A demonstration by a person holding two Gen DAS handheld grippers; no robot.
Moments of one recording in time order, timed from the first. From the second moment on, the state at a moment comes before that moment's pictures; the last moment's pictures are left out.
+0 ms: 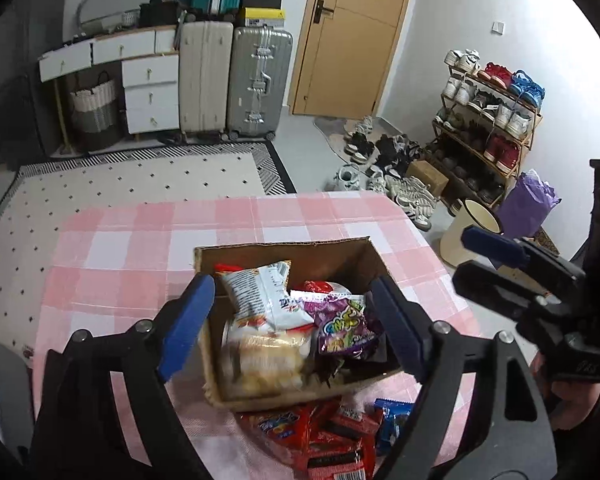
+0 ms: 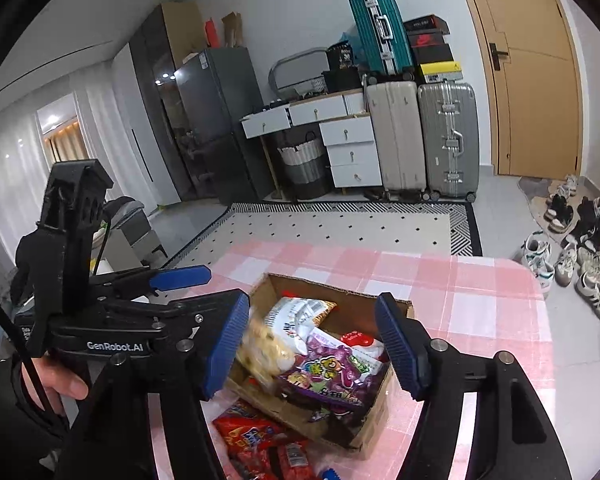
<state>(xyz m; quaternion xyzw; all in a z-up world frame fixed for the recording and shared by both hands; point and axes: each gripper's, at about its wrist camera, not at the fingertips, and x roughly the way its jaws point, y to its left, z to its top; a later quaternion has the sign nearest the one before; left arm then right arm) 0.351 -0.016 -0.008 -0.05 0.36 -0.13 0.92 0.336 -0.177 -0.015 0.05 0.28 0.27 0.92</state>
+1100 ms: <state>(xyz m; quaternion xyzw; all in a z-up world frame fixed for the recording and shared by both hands) 0.101 -0.020 0.044 -0.03 0.21 -0.06 0.97 0.114 -0.192 -0.014 0.03 0.16 0.25 0.95</state>
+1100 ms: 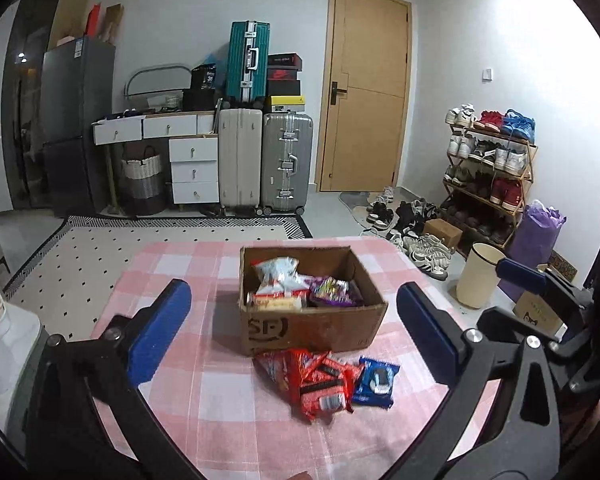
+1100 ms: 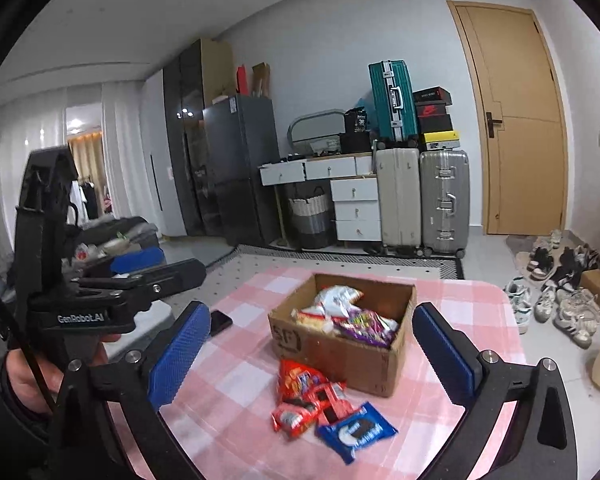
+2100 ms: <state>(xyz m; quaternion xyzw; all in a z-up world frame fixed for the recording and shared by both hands) 0.117 -0.011 -0.137 -0.05 0.34 -0.07 0.94 0.193 -0.206 -0.178 0.11 0.39 0.21 0.89</state>
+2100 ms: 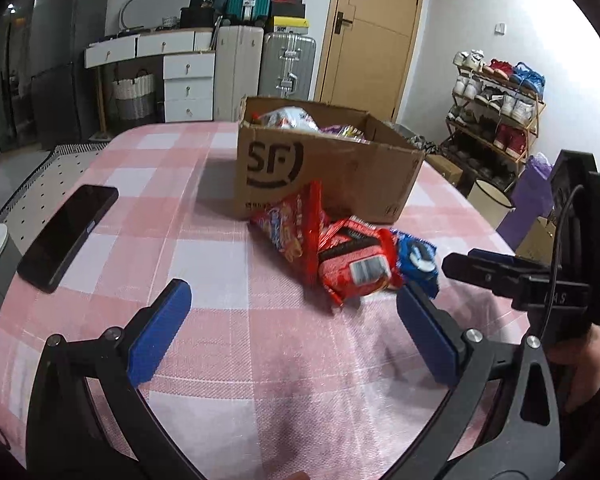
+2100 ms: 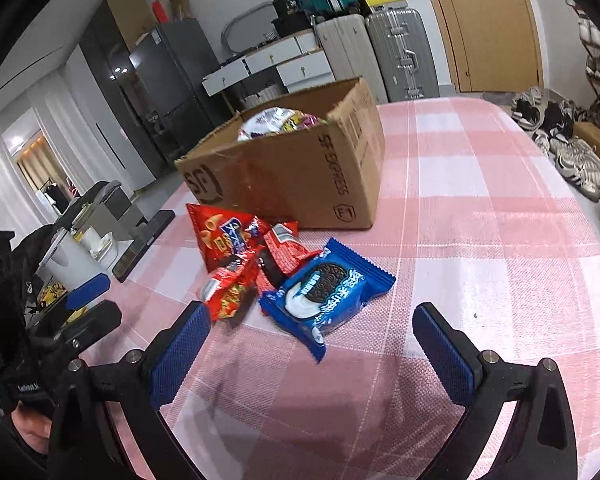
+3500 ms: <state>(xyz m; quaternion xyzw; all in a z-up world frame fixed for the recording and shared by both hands) 0.128 0.008 -0.163 -0.09 0.36 -0.06 0.92 0.225 -0.180 -0.198 0.03 0.43 0.20 0.88</state>
